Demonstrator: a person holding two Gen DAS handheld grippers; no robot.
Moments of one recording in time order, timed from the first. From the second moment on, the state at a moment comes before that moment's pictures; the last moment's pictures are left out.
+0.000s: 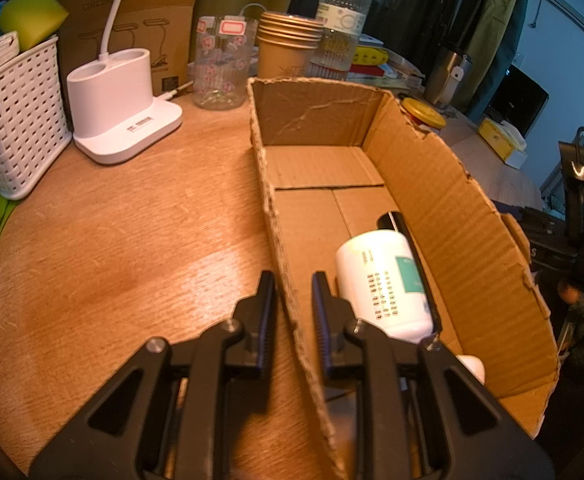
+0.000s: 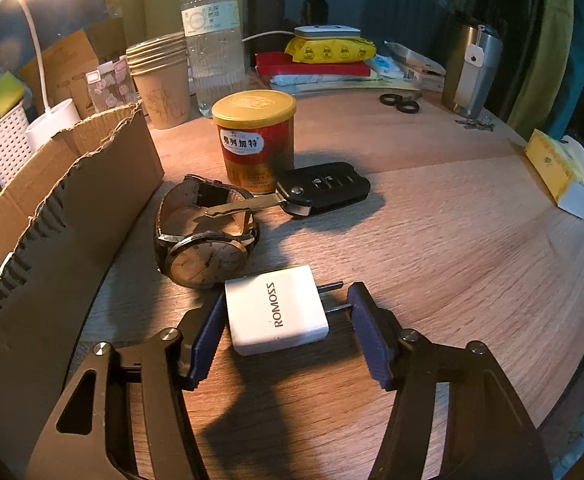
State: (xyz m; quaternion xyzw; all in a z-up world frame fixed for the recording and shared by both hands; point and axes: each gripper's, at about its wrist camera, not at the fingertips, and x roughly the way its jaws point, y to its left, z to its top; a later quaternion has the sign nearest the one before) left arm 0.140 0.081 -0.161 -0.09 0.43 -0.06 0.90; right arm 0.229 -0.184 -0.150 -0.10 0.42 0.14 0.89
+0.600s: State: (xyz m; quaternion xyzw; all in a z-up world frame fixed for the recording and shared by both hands) left arm 0.140 0.081 -0.161 -0.10 0.43 -0.06 0.90; right arm 0.220 -0.190 -0.140 -0.09 0.39 0.14 0.91
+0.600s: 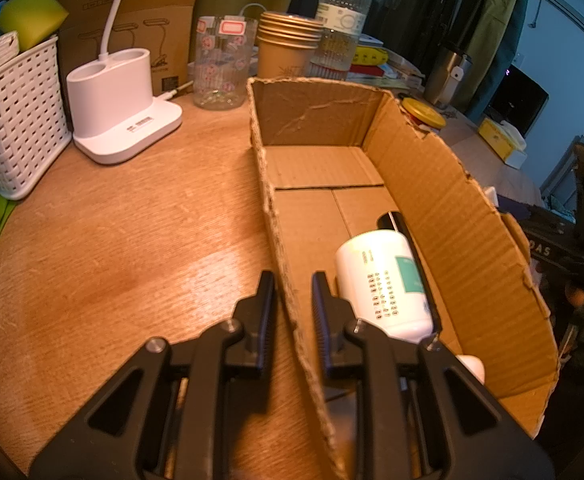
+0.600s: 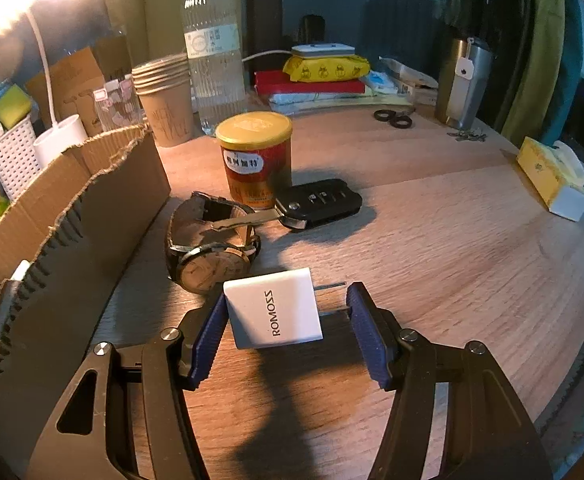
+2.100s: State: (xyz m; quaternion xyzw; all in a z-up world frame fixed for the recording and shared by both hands) left arm 0.141 0.081 -0.161 -0.10 0.43 -0.06 0.90; right arm 0.133 -0.108 -0.063 -0.12 0.27 0.28 0.91
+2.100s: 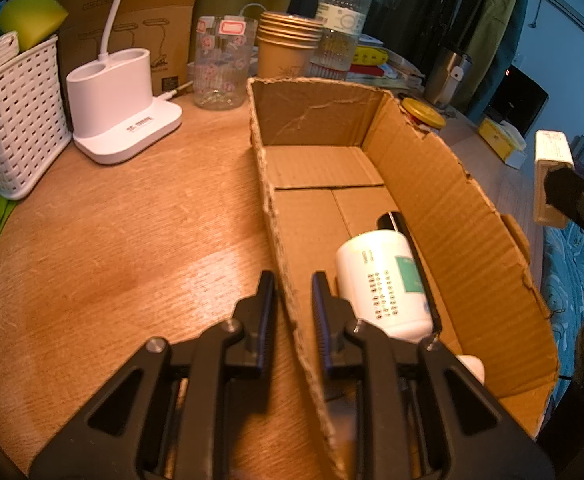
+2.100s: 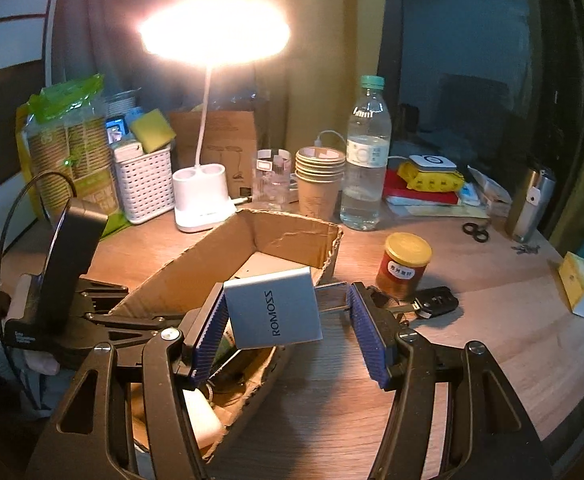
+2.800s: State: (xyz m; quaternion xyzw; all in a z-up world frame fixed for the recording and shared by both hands) left arm 0.141 0.081 -0.161 -0.10 0.43 -0.06 0.90; right arm 0.128 -0.078 -0.087 -0.15 0.30 0.31 0.89
